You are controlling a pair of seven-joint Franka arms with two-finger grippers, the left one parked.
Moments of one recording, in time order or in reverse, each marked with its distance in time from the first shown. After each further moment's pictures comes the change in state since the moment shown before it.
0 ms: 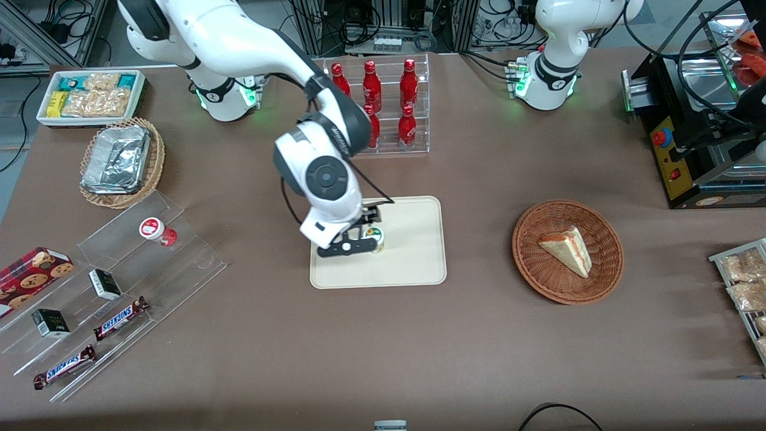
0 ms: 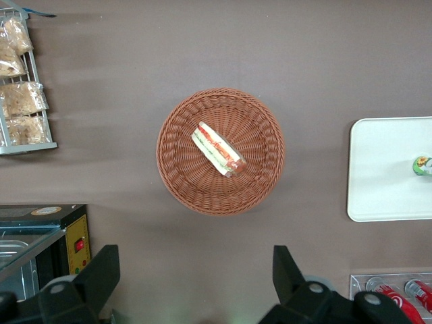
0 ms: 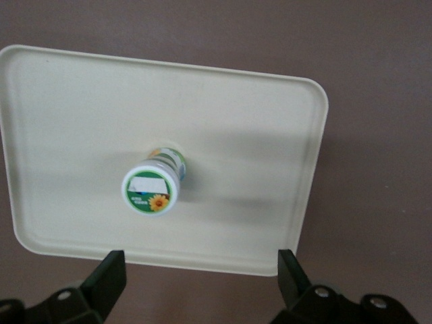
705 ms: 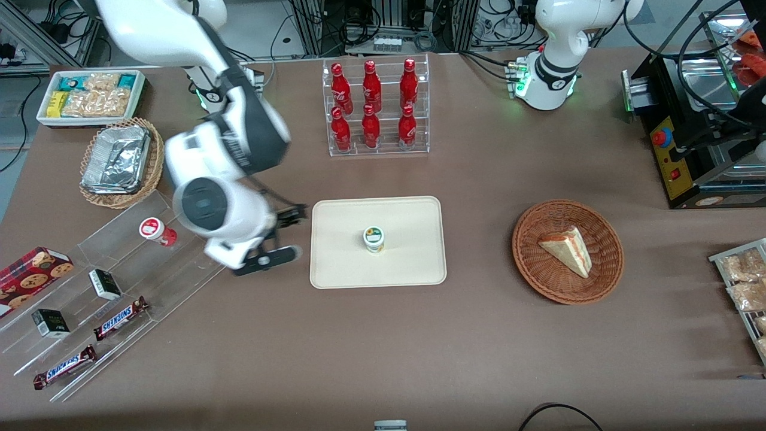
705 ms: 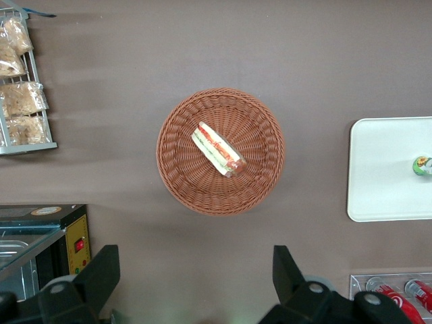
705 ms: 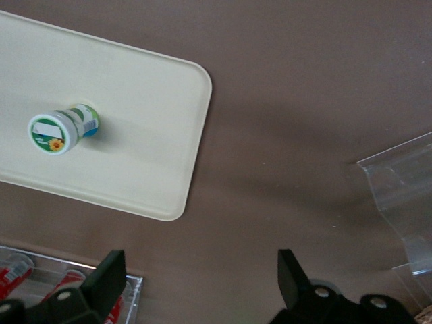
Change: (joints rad) arm -0.253 -0.129 -0.007 -0.001 0.000 -0.238 -0.382
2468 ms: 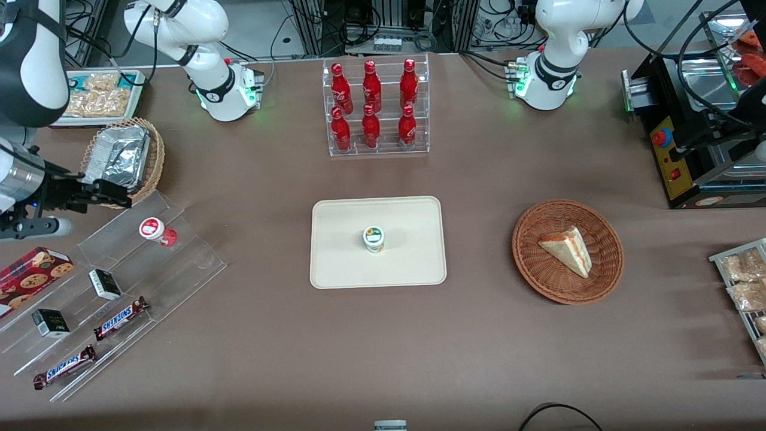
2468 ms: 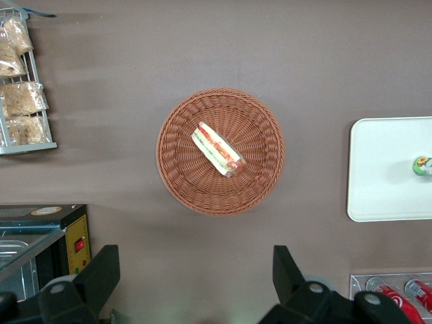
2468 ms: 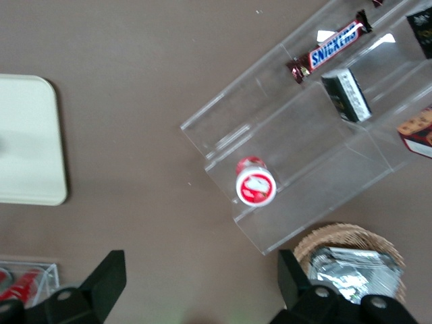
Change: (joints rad) arm -0.482 -0.404 0.072 -0.281 -0.124 -0.005 -0.182
